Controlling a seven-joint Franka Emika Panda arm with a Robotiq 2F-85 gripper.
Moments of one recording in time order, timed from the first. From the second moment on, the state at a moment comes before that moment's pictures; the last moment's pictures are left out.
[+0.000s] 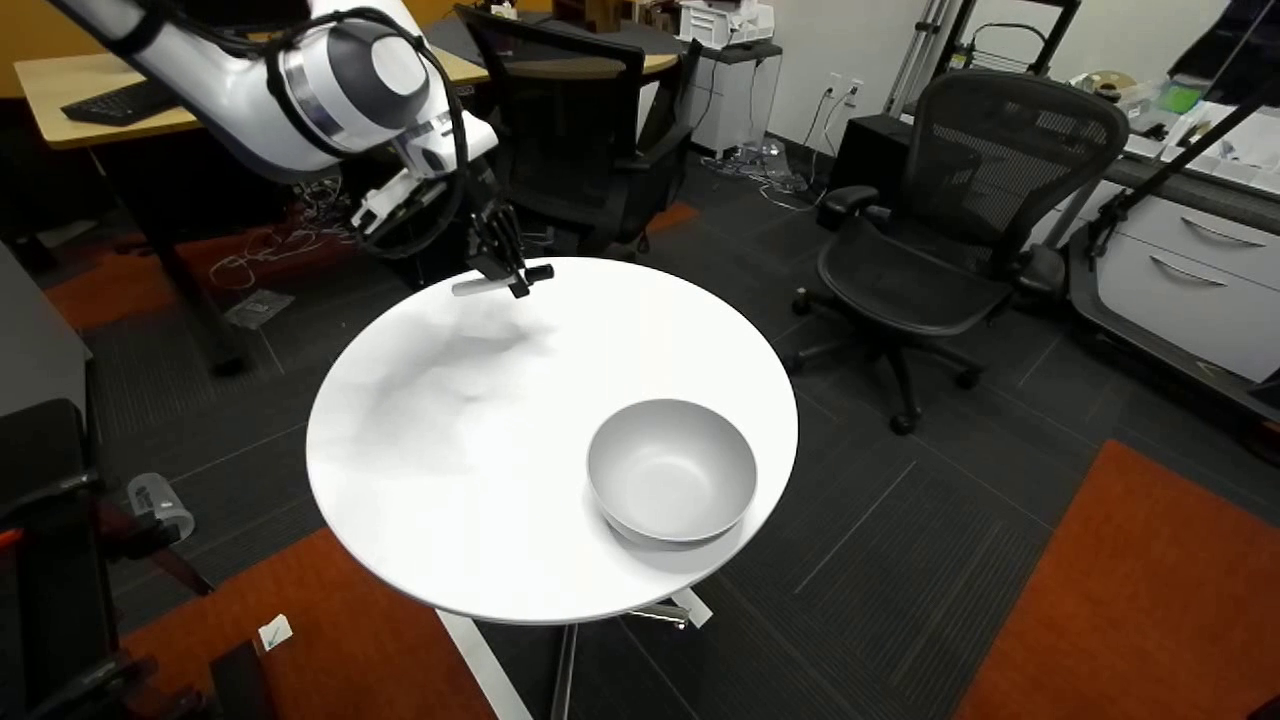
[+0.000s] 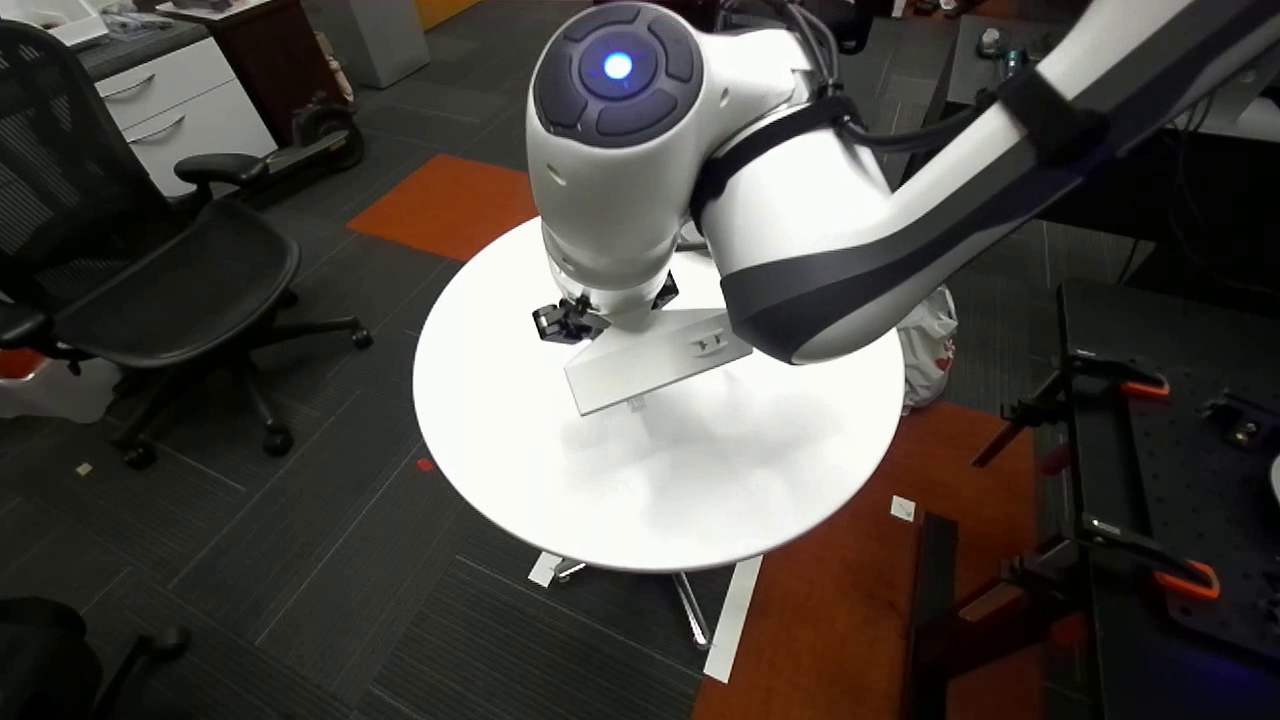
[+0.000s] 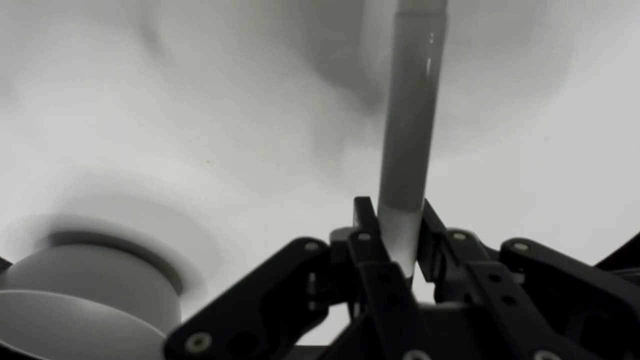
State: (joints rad) arm 0.38 0.62 -0.22 -1.88 -0.60 2.63 1.50
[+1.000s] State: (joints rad) arm 0.38 0.75 -0.19 -1.81 -0.45 2.66 1.47
